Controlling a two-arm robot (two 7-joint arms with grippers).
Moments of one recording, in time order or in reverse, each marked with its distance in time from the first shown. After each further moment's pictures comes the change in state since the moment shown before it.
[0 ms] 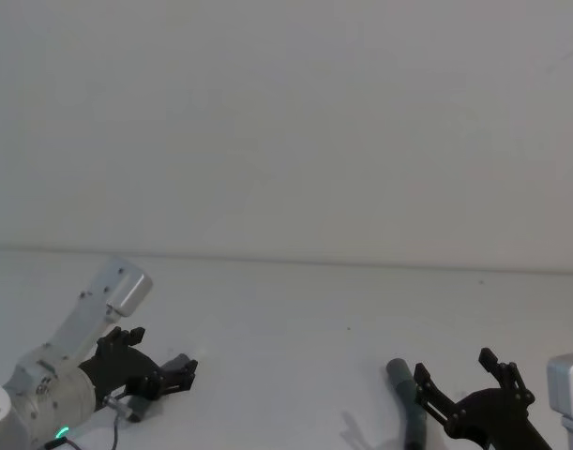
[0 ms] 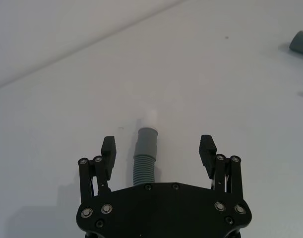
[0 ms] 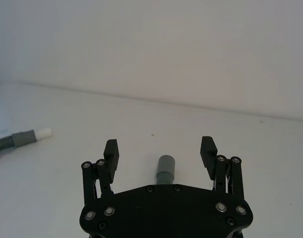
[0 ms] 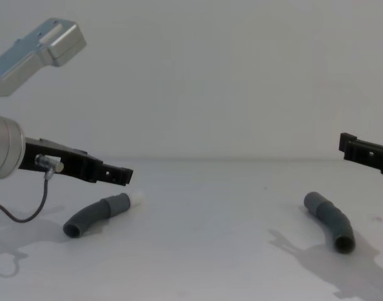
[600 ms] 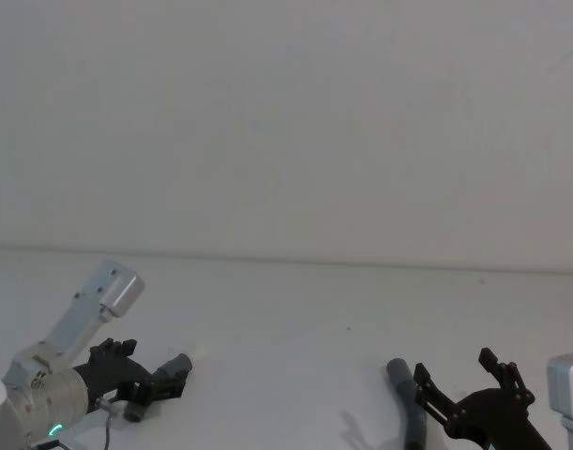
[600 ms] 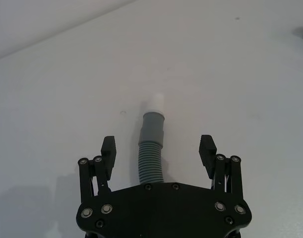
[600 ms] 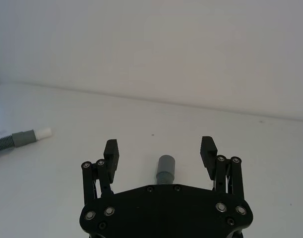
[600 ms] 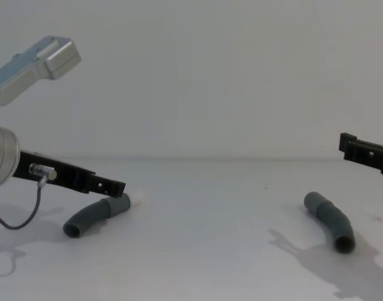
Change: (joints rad) left arm -0.034 -0.009 -0.007 0.068 -0.011 0.055 -0.046; right arm 0.000 0.000 0.000 0.000 0.000 0.000 0.000
